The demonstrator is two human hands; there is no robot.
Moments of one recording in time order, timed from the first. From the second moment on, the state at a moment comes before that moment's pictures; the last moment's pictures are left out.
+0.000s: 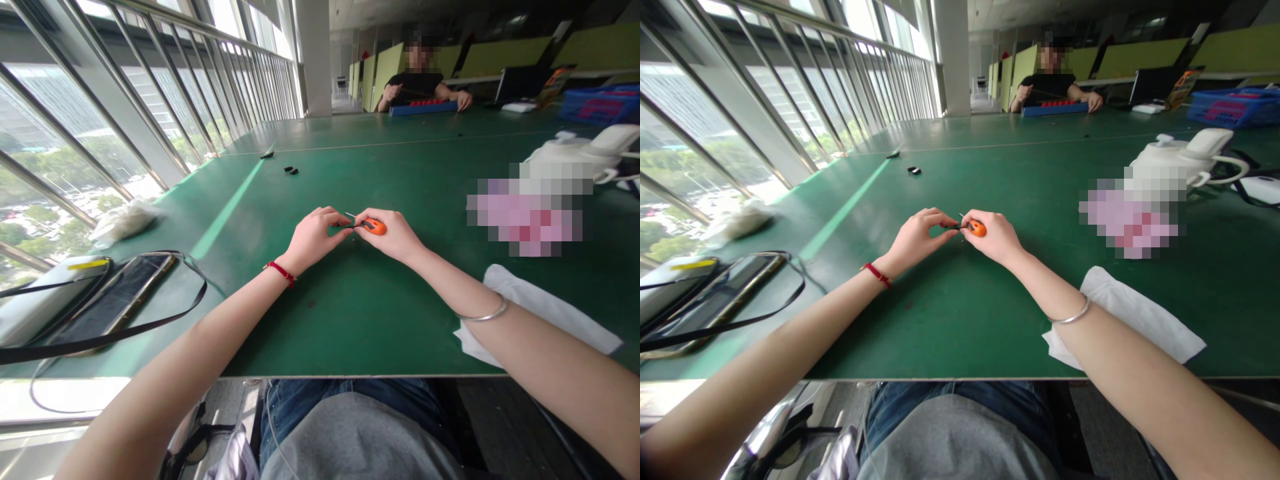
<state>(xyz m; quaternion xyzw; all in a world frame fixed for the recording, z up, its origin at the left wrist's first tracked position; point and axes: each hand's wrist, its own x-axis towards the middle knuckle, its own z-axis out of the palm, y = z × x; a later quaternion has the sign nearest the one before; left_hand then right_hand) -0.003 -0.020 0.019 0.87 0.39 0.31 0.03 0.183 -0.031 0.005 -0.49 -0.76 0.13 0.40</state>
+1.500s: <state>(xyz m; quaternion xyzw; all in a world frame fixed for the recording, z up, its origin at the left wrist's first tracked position) -0.005 -0.015 0.014 0.86 0.44 0.23 -0.08 0.175 -0.030 0.009 -0.45 -0.87 -0.13 0.17</state>
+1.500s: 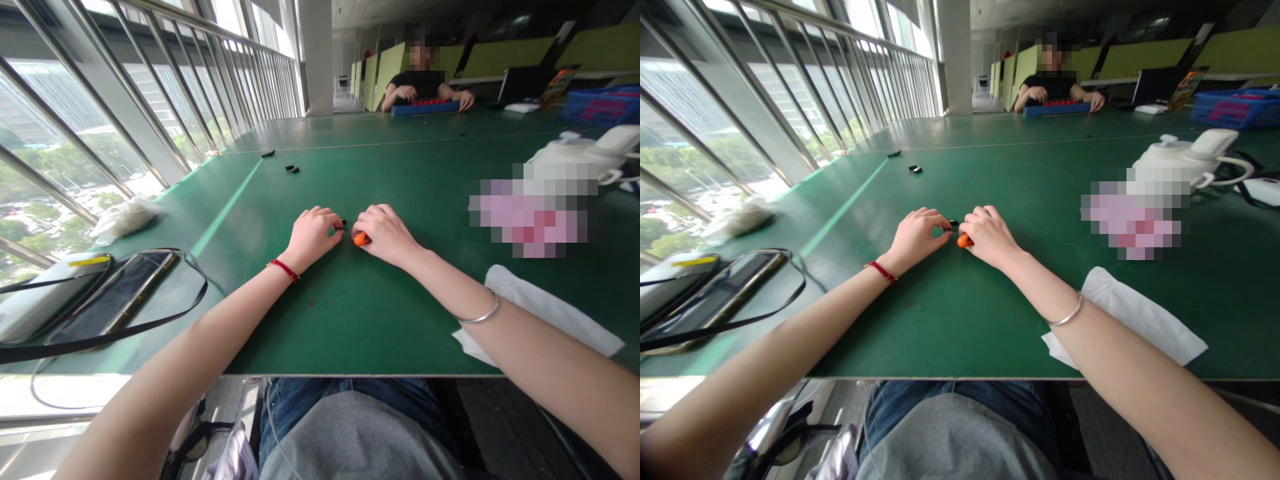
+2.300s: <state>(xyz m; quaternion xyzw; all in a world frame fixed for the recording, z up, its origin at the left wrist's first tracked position) -0.005 -0.014 0.012 0.87 0.44 0.23 -0.07 0.179 -0.029 0.009 -0.48 -0.86 -0.08 0.18</state>
